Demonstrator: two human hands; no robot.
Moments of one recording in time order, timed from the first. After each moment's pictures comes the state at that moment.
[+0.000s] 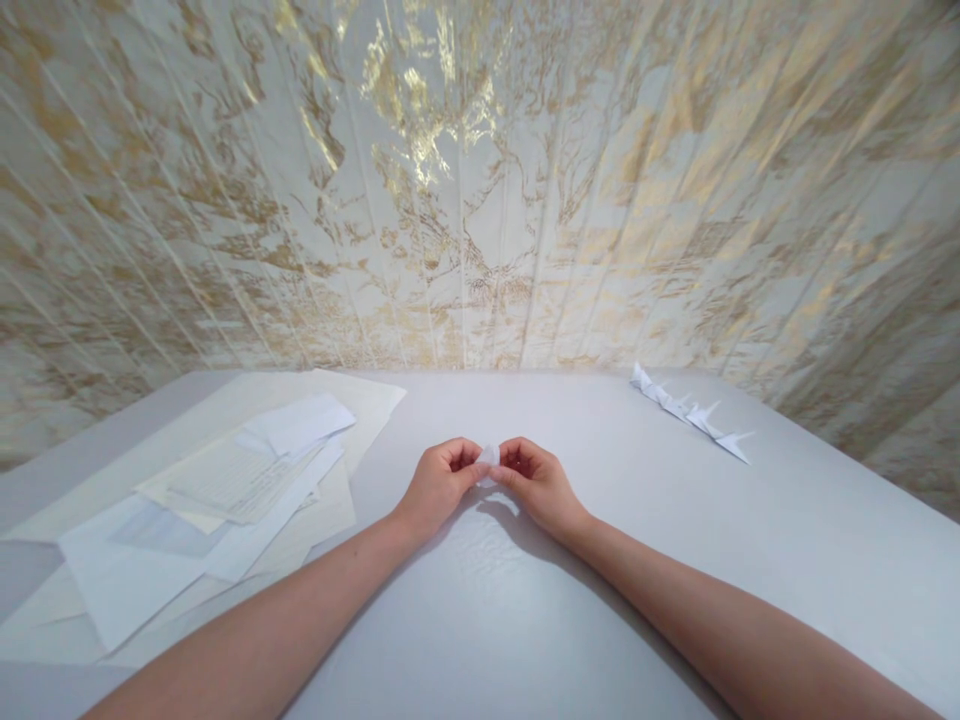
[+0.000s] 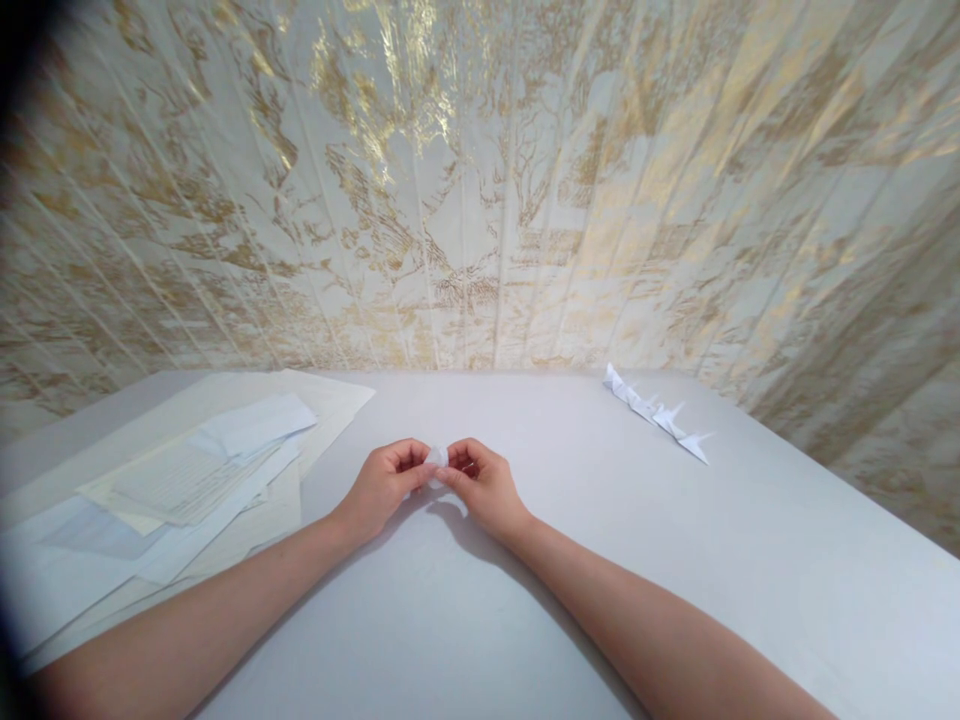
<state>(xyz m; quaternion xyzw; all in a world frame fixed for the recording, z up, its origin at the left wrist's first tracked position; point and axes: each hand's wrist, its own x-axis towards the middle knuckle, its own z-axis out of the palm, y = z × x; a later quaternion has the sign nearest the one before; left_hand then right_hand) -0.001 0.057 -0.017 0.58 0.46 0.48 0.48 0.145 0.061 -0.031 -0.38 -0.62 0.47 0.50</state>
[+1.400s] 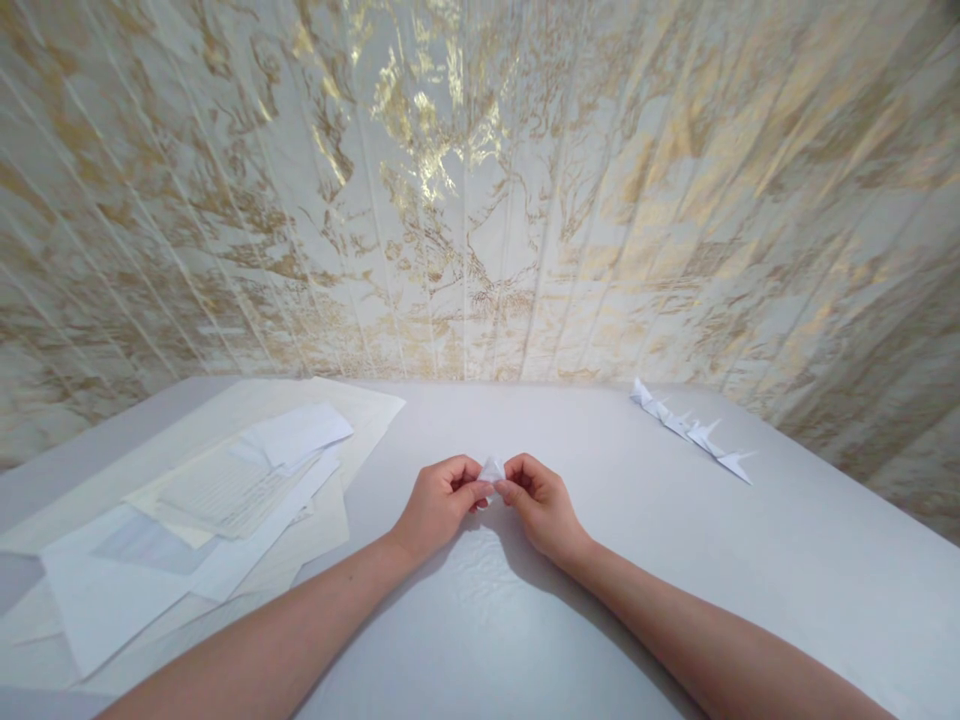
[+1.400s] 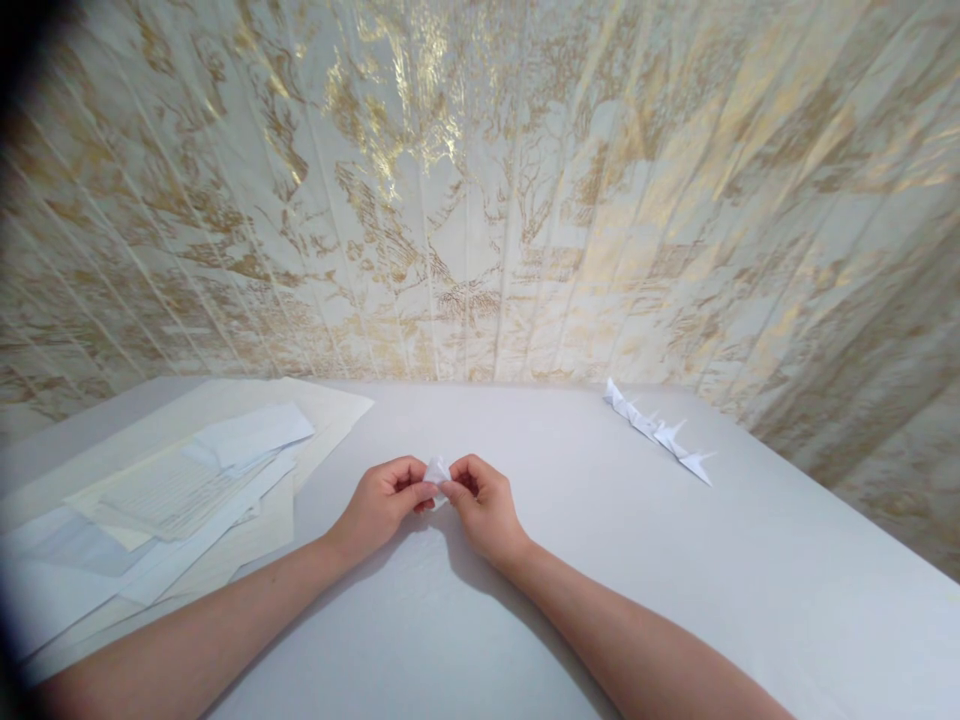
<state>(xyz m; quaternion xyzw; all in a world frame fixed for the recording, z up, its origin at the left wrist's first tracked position) -0.001 0.056 -0.016 0.61 0.46 0.46 0.45 0.144 0.060 -0.034 -0.39 -0.63 0.42 0.52</state>
